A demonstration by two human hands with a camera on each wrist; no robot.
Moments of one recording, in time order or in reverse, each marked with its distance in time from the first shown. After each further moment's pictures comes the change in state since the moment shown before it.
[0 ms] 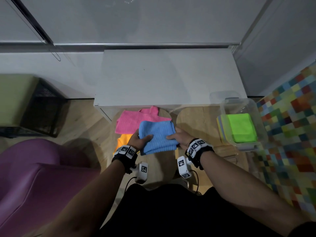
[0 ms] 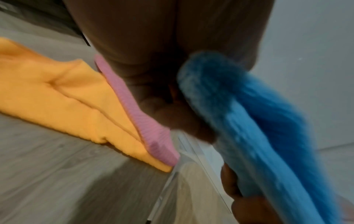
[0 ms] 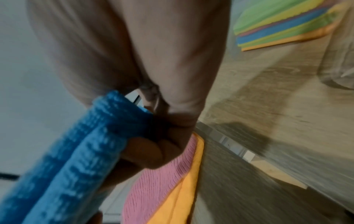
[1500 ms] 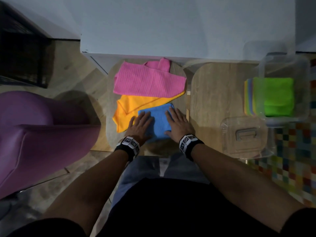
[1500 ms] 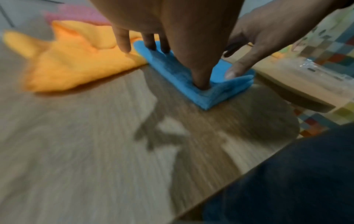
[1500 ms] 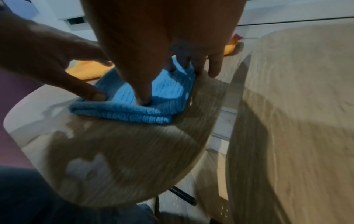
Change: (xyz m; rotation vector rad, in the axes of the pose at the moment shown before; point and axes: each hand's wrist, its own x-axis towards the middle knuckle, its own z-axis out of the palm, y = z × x) left_hand 0.026 -0.141 -0.015 1.339 -0.208 0.341; right_hand 0.071 0.143 0.039 -1.539 0.110 -0.216
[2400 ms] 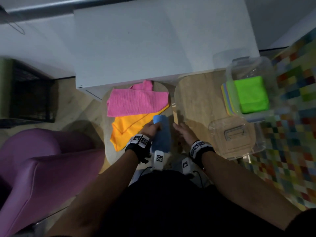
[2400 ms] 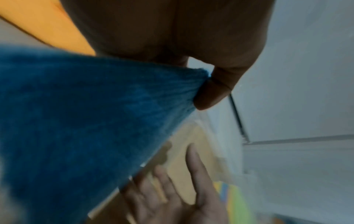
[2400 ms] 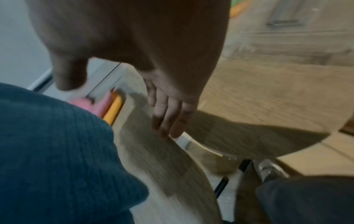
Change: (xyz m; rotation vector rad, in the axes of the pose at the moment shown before) left_hand 0.031 0.105 -0.108 -1.228 -0.085 -0.500; right_hand -0.039 0.057 -0.027 1.728 -0.054 0.586
